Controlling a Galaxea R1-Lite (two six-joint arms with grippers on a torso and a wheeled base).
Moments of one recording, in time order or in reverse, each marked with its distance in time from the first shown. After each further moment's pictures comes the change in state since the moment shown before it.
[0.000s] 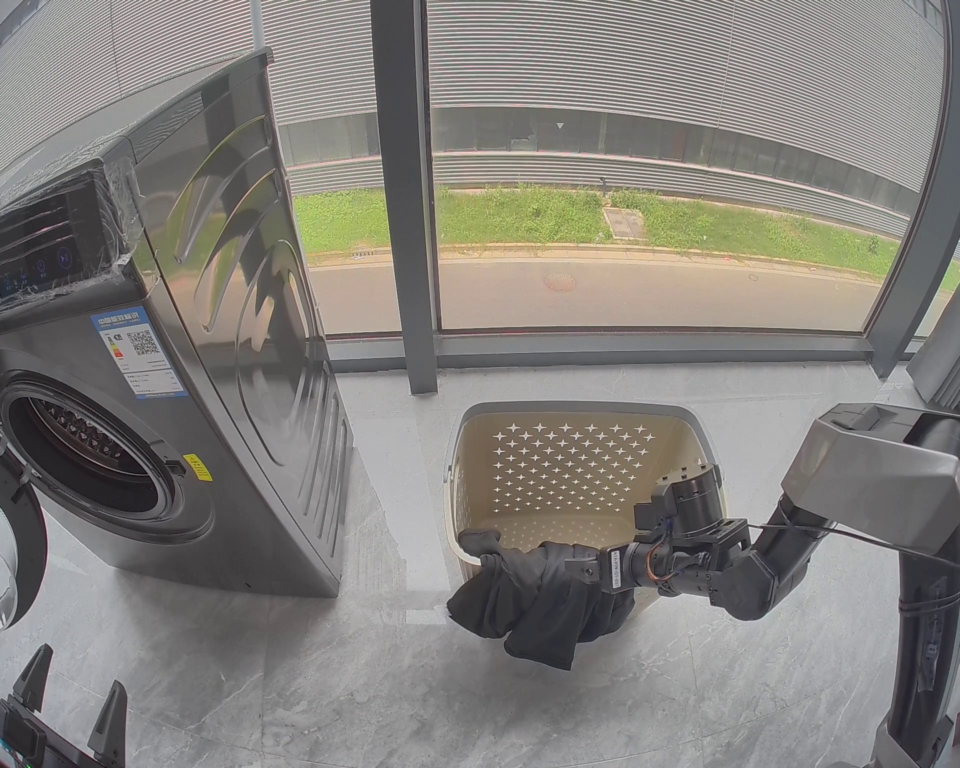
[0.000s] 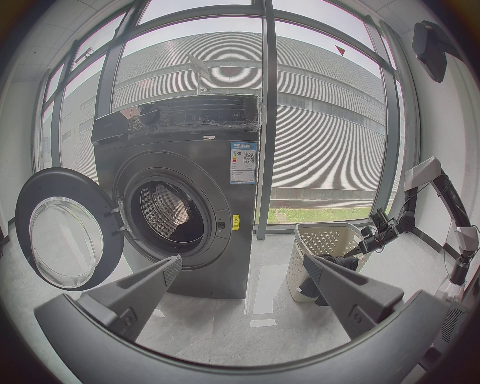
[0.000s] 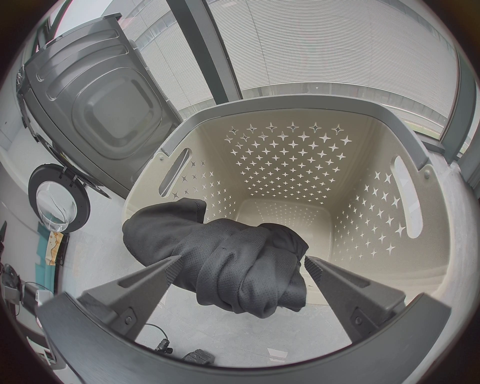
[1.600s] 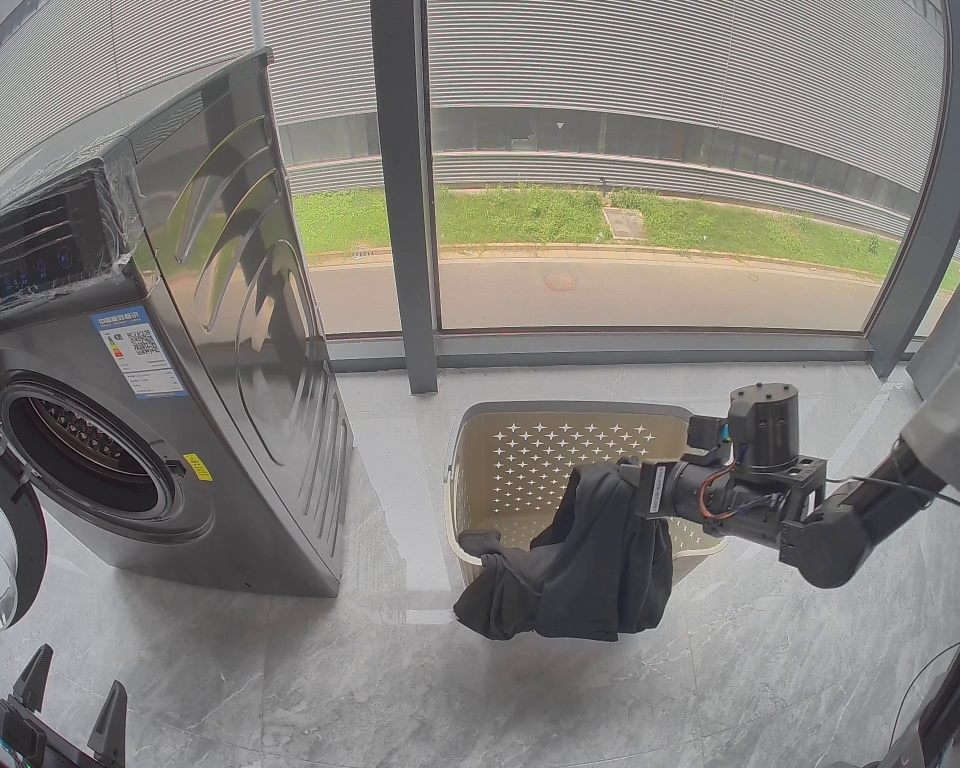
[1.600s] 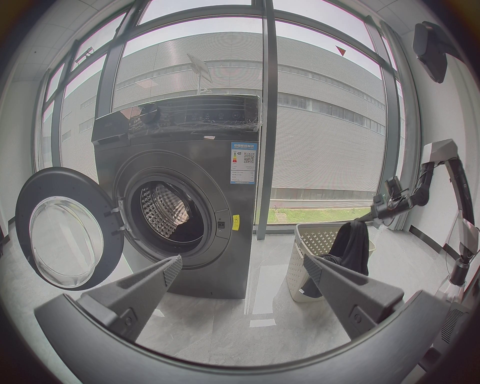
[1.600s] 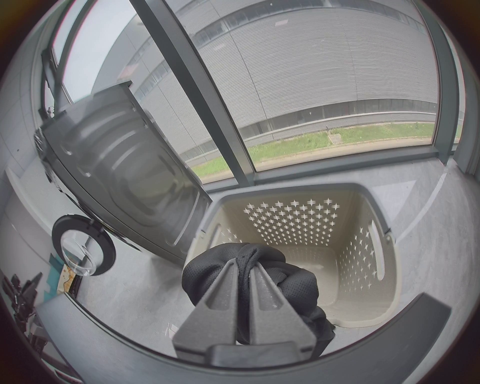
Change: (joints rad) left arm 0.000 0.000 0.000 0.000 0.000 -0.003; right arm 0.001 -0.333 0.067 -0.001 0.002 0.117
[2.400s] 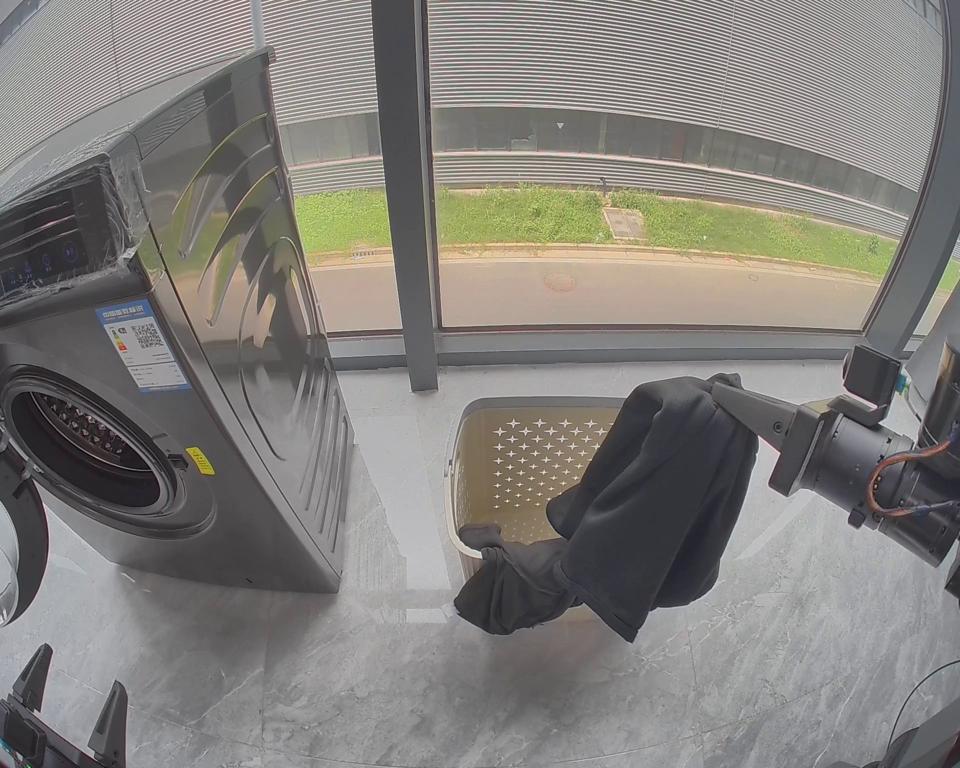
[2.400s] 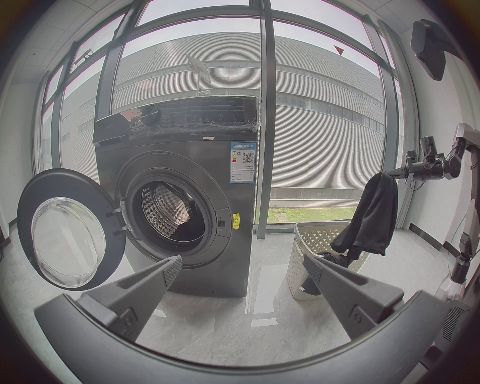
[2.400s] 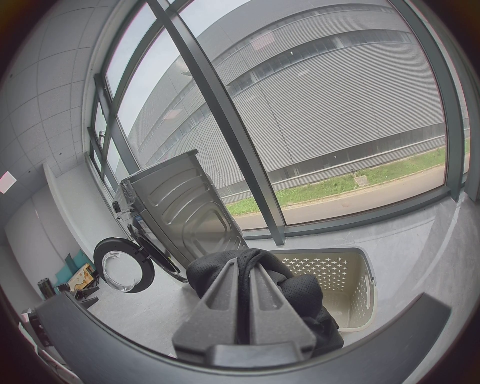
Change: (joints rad) left arm 0.000 0.000 0.000 0.000 -0.001 0.010; right arm 0.103 -0.574 0.217 0.000 -0.016 -0.037
